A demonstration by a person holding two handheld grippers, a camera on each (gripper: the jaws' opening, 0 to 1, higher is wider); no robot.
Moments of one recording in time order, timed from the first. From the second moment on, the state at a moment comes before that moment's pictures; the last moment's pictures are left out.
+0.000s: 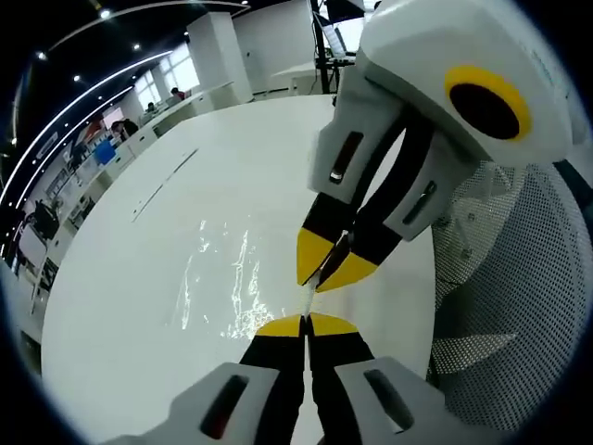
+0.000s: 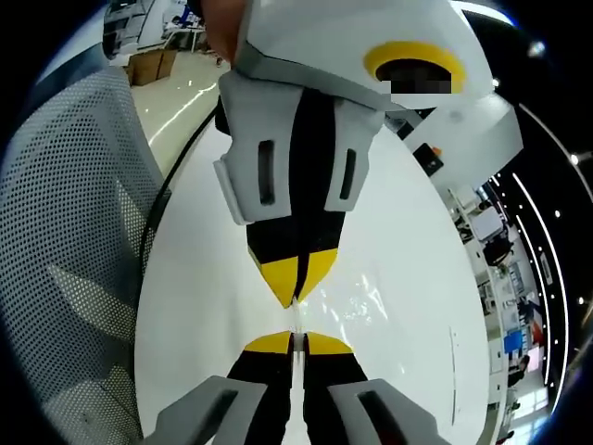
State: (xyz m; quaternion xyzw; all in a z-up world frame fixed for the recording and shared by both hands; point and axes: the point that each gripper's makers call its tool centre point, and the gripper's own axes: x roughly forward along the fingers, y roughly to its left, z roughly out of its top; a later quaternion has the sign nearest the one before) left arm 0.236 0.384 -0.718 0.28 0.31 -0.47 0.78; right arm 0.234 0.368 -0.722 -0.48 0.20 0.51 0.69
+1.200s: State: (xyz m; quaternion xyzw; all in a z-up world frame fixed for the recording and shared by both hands) left arm 0.249 0.389 -0.706 0.27 0.29 -0.47 0.78; right arm 0.237 0.350 -0.723 -0.48 0.21 0.49 0.70
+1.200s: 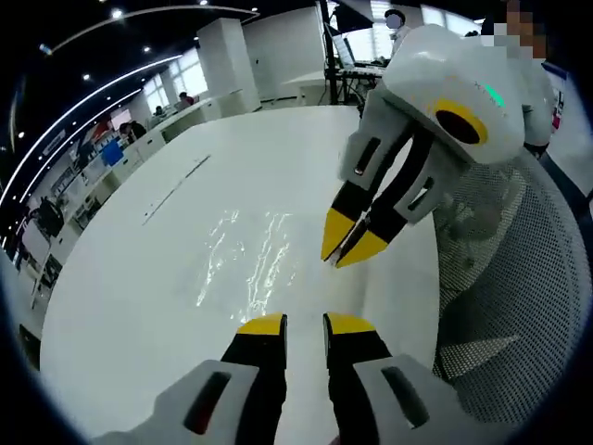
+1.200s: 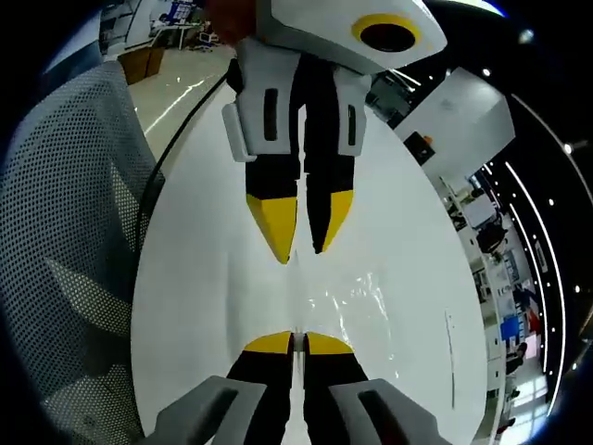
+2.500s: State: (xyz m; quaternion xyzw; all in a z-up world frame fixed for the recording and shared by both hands) left arm 0.242 0.407 -0.724 0.30 0.32 -0.46 0.77; right arm 0.234 0.345 -0.722 -0.47 0.22 0.49 0.70
